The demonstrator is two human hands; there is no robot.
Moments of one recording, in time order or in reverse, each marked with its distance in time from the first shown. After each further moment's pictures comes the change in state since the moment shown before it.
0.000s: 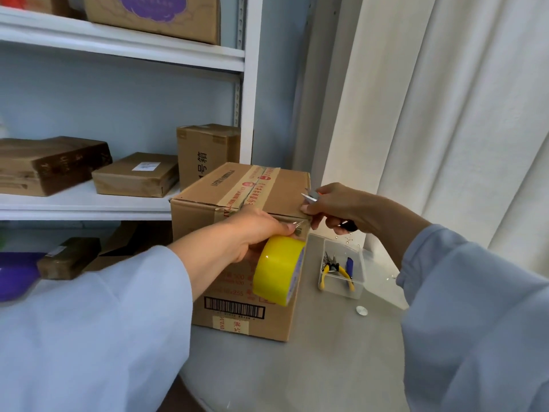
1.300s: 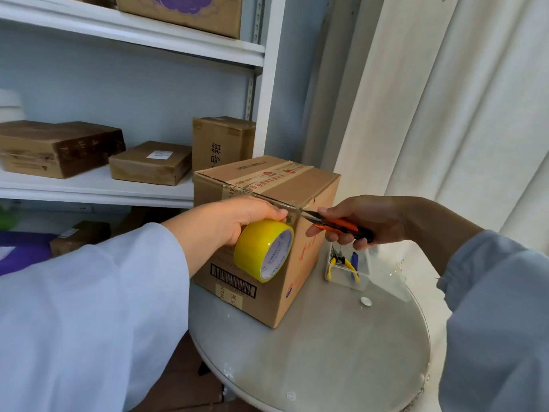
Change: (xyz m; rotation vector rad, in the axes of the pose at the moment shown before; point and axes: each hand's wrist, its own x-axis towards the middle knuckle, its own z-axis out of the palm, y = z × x) left_hand -0.026 -0.005 -0.039 -0.063 -0.078 -0.062; right_hand -0.035 0.002 0.002 0.146 -0.506 0.176
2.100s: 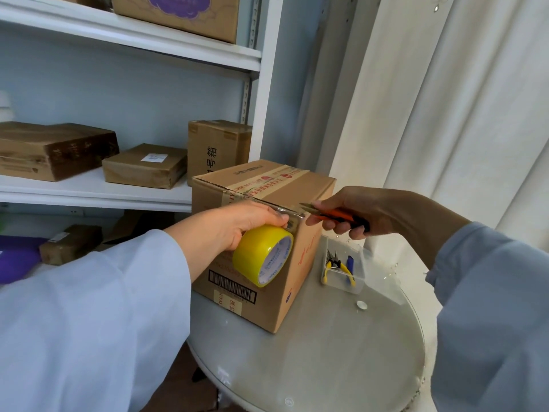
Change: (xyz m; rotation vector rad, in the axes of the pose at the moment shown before) left_hand 0.000 -0.003 0.002 -0.021 -0.032 0.041; right_hand -0.001 -0.018 0.004 -0.005 0.188 0.000
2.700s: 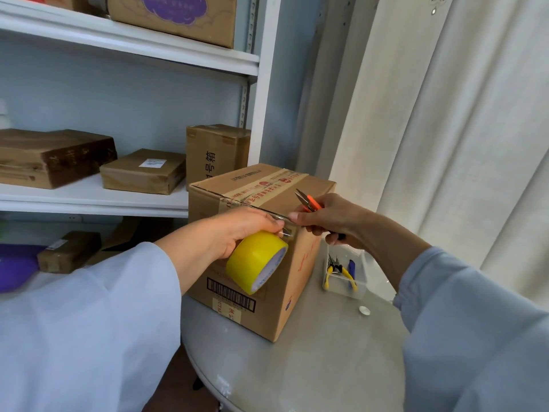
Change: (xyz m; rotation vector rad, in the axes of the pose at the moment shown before) left_hand 0.003 -0.001 -0.006 0.076 0.009 0.083; right_hand 0.020 0.000 0.033 -0.110 0.322 -0.233
